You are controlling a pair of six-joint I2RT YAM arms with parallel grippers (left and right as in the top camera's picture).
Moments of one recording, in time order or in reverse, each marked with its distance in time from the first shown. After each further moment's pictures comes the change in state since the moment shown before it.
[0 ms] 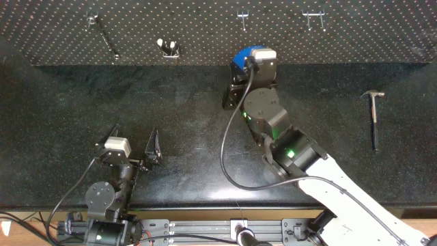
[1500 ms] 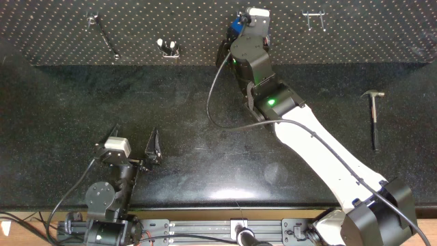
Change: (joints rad) left arm 0.000 0.000 0.000 0.000 0.000 0.000; right arm -0.142 0.340 0.286 -0.035 -0.061 0.048
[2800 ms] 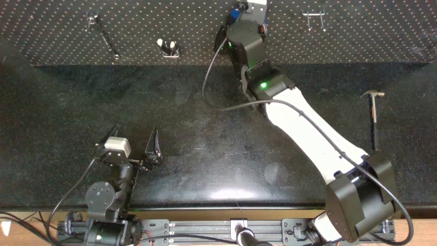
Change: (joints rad) left arm 0.000 0.000 0.000 0.000 0.000 0.000; right arm -0.040 0.145 0.103 0.043 0.005 0.004
